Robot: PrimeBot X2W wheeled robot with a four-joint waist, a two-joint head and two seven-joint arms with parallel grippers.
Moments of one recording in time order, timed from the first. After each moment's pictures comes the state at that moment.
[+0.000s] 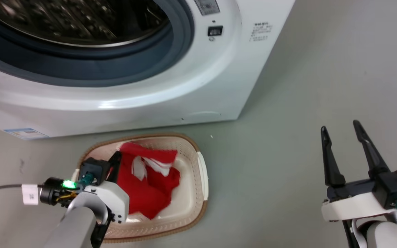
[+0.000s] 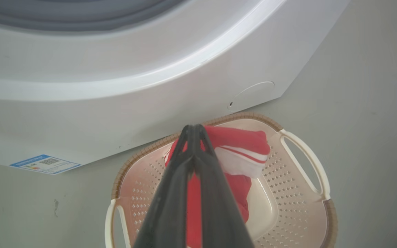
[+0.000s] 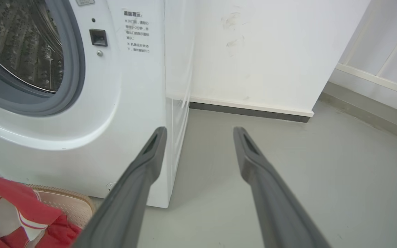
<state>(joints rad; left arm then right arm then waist) -0.40 0.36 -0.50 0.63 -0.39 0.02 -0.25 -0.08 -0.05 -0.01 -0.01 -0.06 0.13 -0.26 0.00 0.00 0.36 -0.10</state>
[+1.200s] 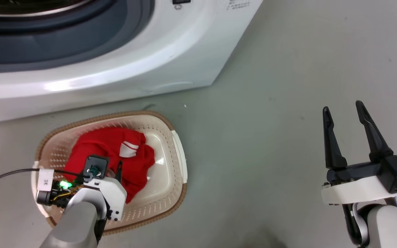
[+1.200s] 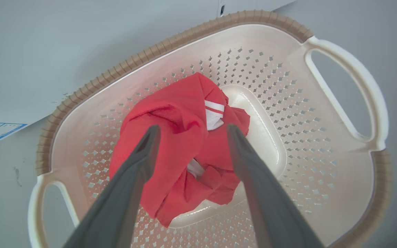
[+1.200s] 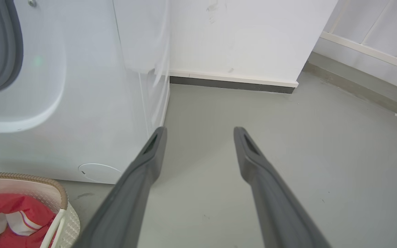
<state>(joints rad) -0.59 0.27 -0.50 1.06 -0.31 0.05 -0.26 -0.17 -0.05 0.00 -0.01 -0.01 0.13 -0.26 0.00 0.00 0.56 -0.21</state>
